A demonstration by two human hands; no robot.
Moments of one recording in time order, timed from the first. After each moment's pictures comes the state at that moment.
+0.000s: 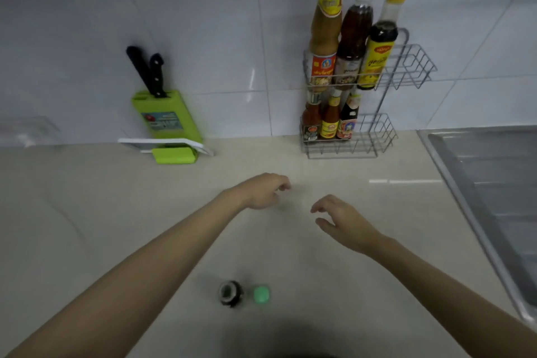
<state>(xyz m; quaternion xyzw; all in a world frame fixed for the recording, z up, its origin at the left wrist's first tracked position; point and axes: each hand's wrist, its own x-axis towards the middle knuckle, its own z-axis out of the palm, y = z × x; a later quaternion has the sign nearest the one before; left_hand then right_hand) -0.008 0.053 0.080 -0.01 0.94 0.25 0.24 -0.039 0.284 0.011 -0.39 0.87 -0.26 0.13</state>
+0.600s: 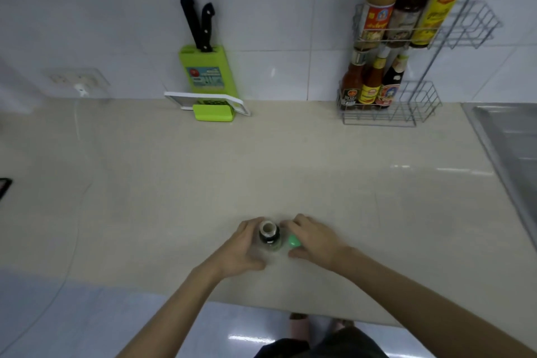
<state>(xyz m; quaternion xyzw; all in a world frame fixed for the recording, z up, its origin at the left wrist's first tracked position) 0.236 0.029 -0.026 -0.12 0.87 0.43 0.18 0.107 0.211 -0.041 -0.49 0.83 -0.09 0.24</state>
